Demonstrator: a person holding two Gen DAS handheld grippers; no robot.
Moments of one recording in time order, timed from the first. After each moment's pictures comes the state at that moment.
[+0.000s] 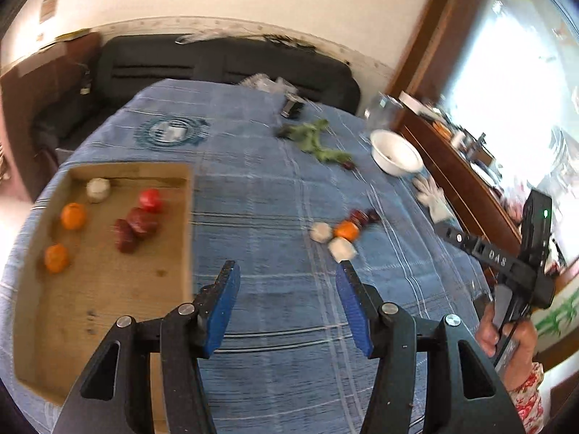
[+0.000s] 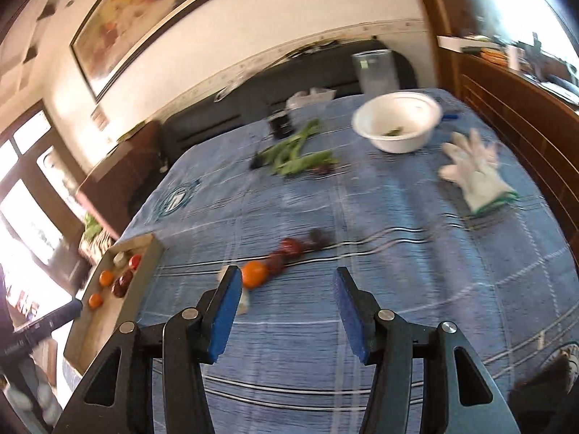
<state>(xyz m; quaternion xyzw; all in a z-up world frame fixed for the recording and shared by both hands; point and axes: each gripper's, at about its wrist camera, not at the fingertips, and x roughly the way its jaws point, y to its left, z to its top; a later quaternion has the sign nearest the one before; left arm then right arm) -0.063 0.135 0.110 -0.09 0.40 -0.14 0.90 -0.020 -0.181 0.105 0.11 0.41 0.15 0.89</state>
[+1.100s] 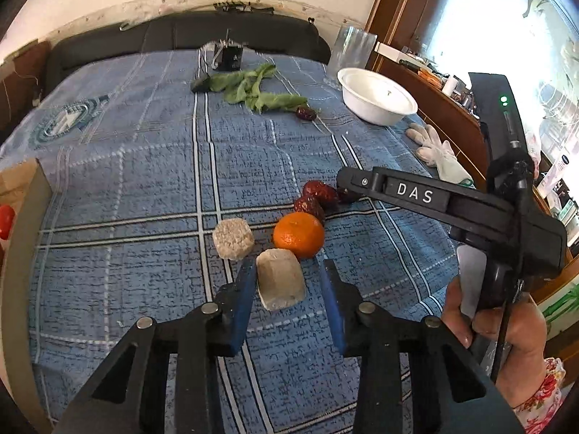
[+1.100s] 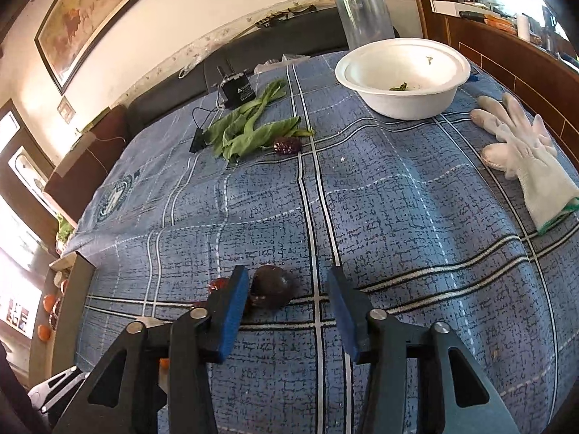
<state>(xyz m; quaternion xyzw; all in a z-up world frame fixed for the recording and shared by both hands) 0.026 0.018 0.015 -0.04 0.44 -0.19 0.88 0.084 -0.154 0.020 0.09 0.46 0.11 0.87</state>
